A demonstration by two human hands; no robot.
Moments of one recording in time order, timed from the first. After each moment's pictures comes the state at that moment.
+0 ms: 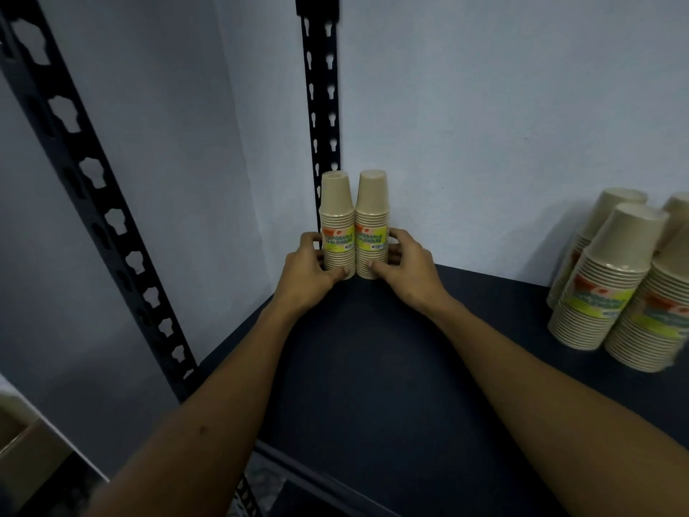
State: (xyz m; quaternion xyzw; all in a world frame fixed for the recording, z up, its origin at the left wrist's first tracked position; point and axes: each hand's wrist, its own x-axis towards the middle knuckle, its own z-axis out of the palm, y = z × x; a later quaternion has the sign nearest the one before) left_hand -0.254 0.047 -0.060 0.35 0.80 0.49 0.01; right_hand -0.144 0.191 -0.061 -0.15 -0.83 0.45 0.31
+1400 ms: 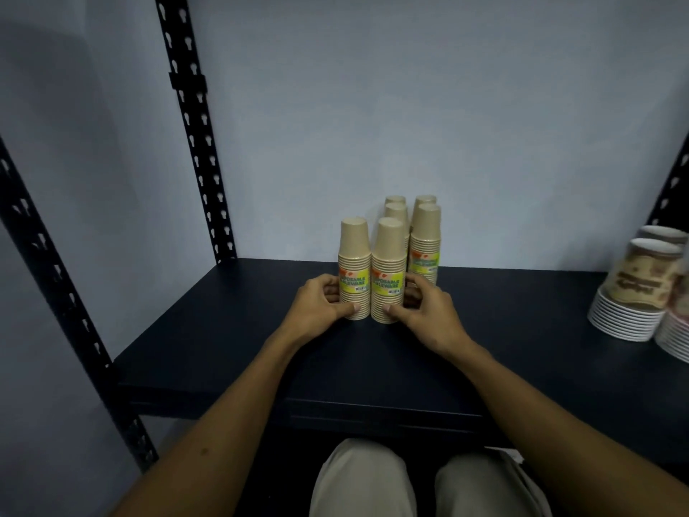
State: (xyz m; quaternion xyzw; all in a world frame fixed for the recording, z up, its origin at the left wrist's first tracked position) left_hand -0.060 0.077 -0.059 0.50 0.67 0.52 0.21; right_hand 0.131 0.171 -0.061 -0.28 -0.78 0.40 0.38
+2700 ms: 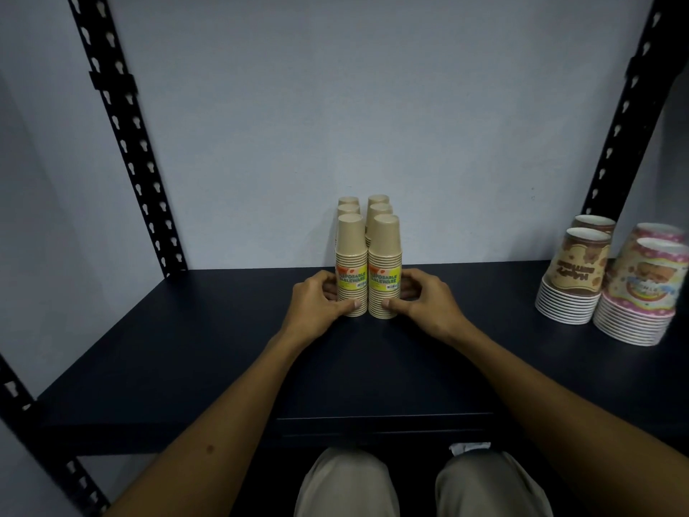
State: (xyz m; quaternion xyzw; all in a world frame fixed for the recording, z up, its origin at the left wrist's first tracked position) left_hand -0.013 0.123 -0.056 0.54 0.67 0.48 0.14; right_hand 0.178 0.214 -0.053 -0.33 -0.79 0.36 0.36
